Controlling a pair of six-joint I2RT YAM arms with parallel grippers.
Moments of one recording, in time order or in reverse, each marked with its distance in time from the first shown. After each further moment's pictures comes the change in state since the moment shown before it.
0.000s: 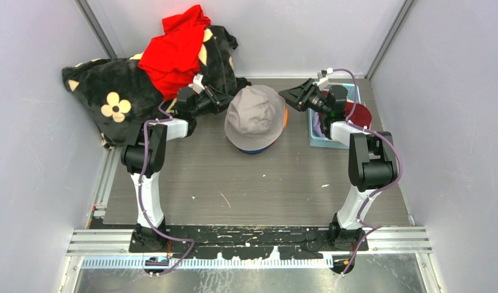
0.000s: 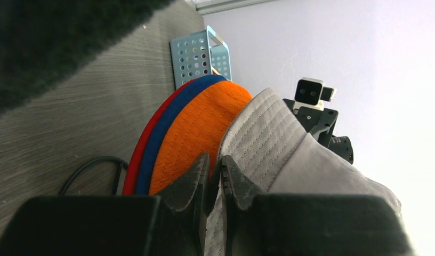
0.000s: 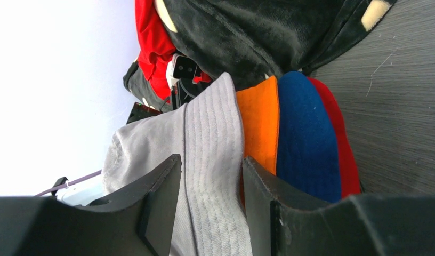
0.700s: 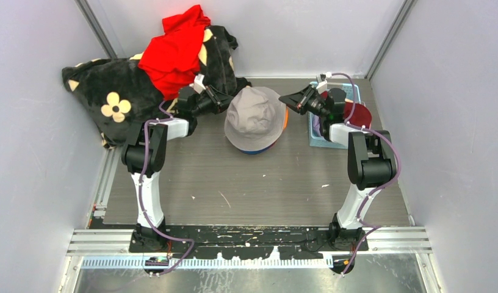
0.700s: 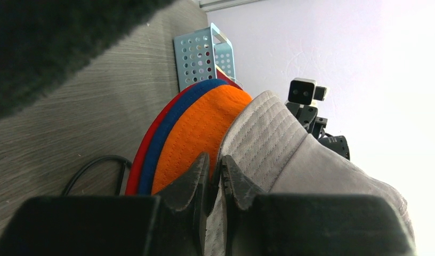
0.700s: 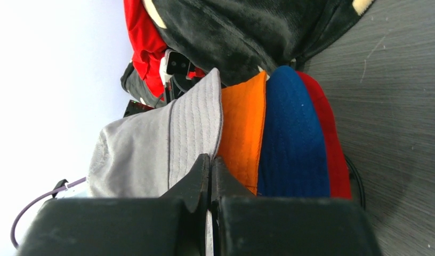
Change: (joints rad) left arm -0.003 0.006 0.013 -0.031 0.005 0.023; right arm 0.005 0.028 -0.020 0.027 -0.004 0.033
